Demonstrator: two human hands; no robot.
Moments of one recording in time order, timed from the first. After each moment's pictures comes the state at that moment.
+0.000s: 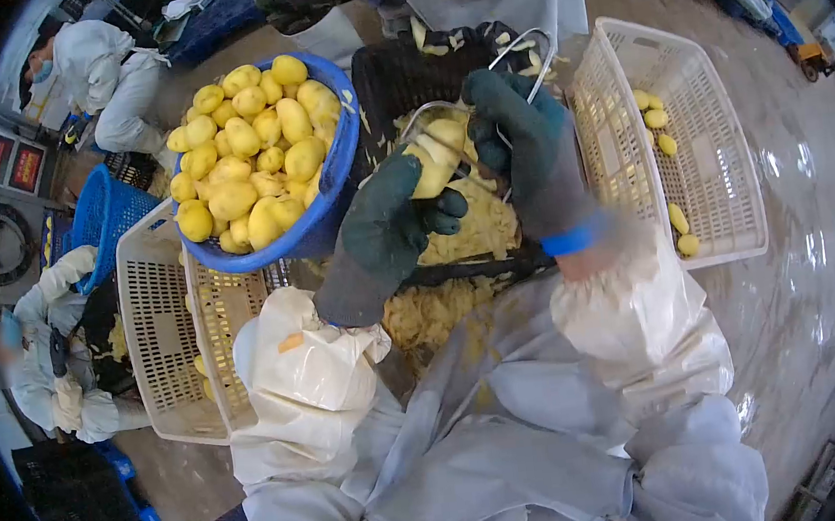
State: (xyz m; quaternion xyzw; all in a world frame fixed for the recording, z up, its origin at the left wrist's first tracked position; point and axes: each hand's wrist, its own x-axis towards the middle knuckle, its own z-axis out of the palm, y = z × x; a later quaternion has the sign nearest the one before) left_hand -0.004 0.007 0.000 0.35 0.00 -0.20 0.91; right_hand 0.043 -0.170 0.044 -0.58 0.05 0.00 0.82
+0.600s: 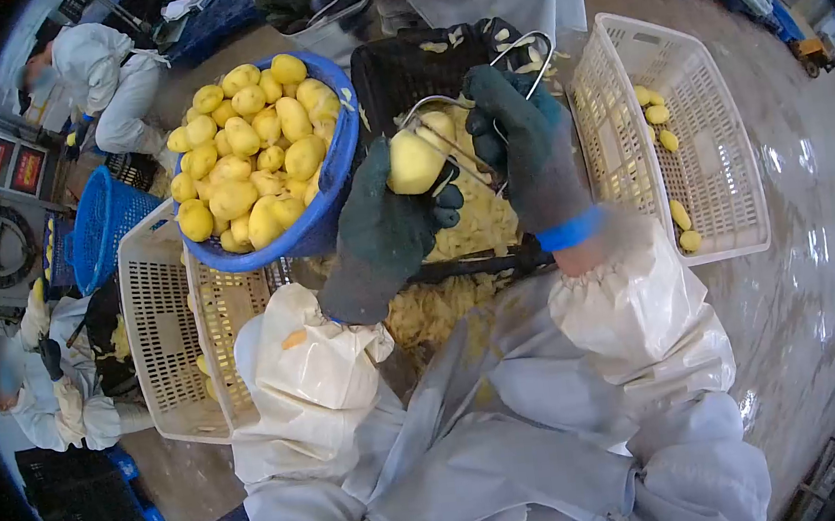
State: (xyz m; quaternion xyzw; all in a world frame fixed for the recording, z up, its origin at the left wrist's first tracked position) left_hand 0.001 -0.005 0.000 0.29 0.03 -0.16 0.94; right_hand 0.036 -0.165 0.044 -0.58 0.05 0.00 0.81
